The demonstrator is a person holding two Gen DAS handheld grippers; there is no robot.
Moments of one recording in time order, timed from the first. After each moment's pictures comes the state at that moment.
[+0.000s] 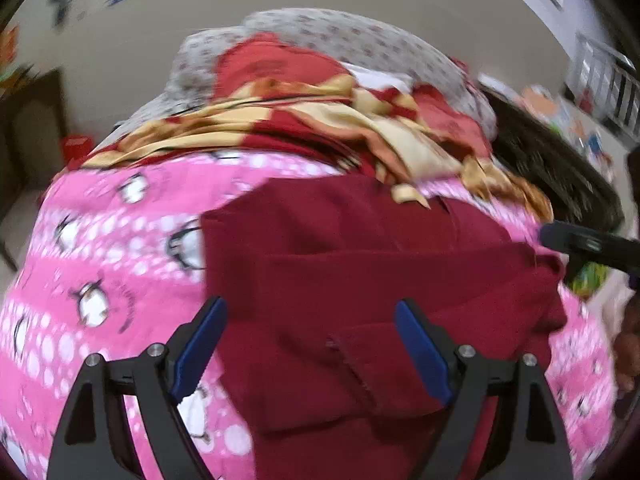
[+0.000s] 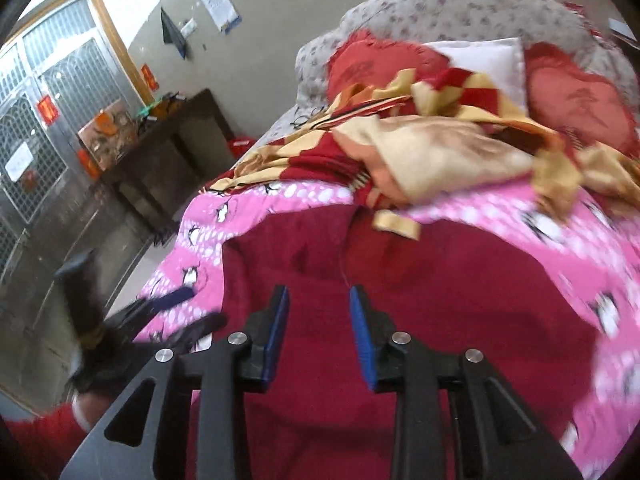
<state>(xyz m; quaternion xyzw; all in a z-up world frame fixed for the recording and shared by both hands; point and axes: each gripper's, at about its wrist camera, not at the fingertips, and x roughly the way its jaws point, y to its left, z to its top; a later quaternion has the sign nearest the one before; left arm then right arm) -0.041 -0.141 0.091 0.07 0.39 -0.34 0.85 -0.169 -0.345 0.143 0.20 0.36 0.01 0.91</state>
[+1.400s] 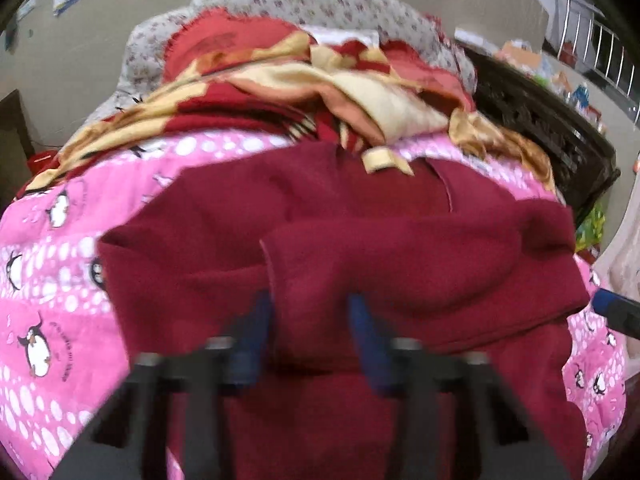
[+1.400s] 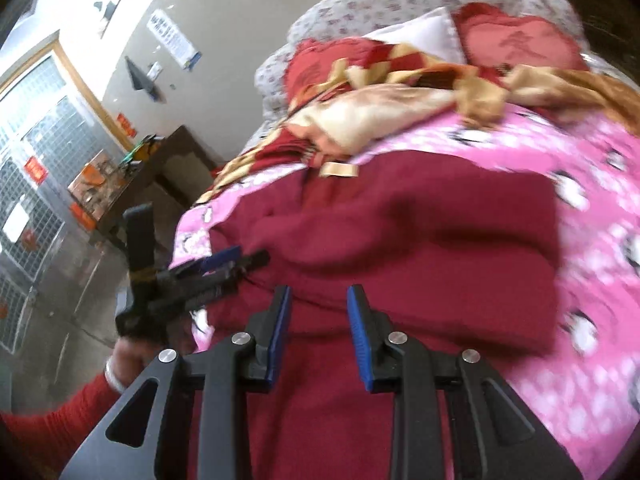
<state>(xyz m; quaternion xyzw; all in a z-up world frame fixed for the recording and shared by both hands) -0.017 -0.206 0.058 0.12 0.42 -0.37 0.82 -0.245 -0.358 0.113 0.27 0.34 -0.05 0.90</state>
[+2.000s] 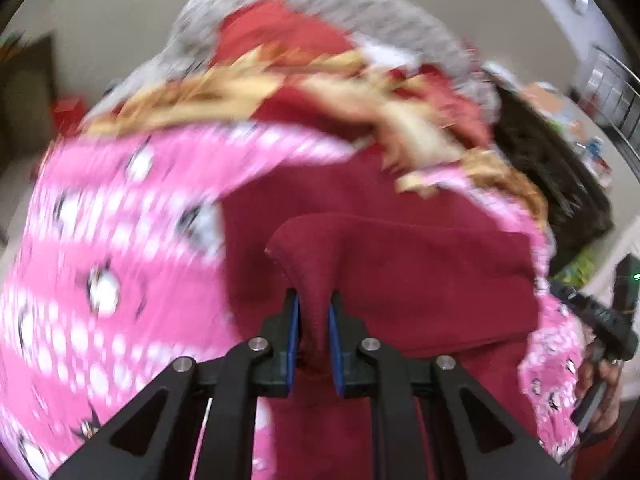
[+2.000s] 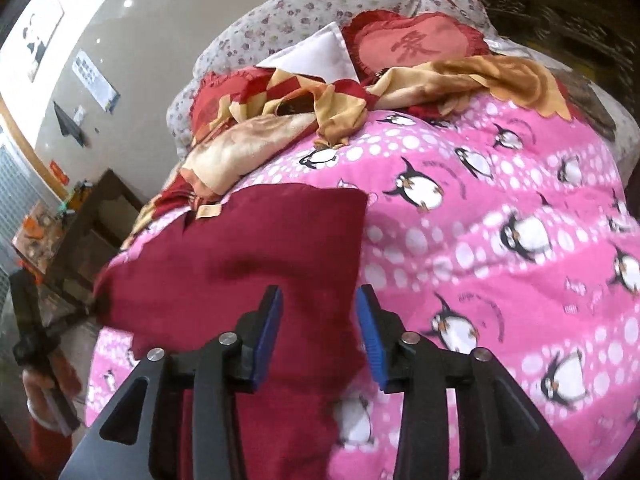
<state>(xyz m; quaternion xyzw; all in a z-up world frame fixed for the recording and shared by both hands) -0.004 -0.115 0.090 0.04 0.48 -0.33 0.81 -0.258 -0.440 0.098 0.30 0.35 -0.17 0.87</state>
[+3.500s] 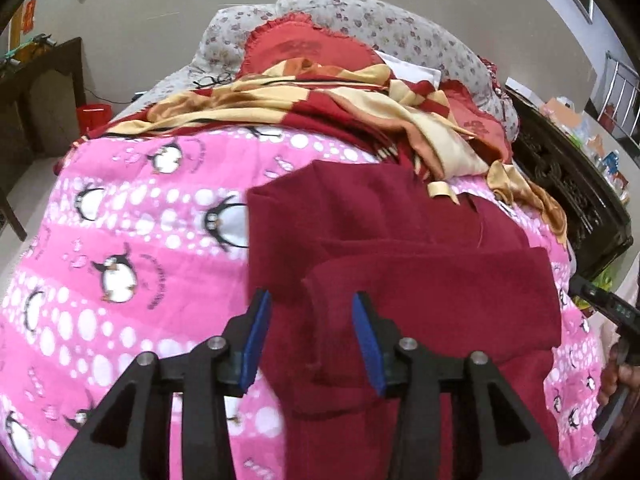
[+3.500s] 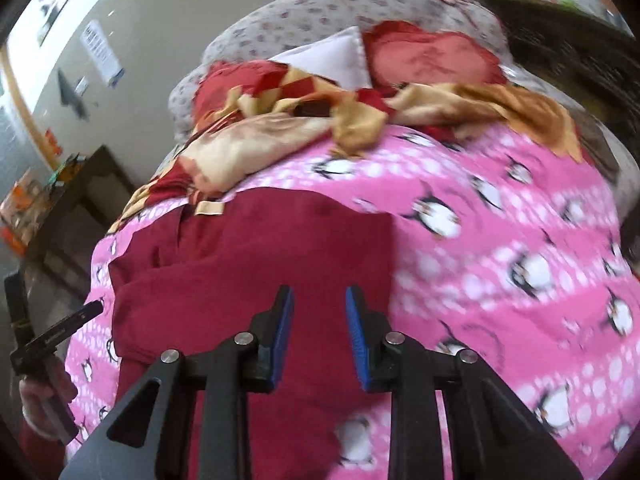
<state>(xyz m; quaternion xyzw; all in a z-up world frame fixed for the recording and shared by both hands) -0.016 -0.117 0.086 0.04 0.43 -0.30 0.85 -0.231 -0.418 0.112 0.23 0.36 -0.17 0.89</state>
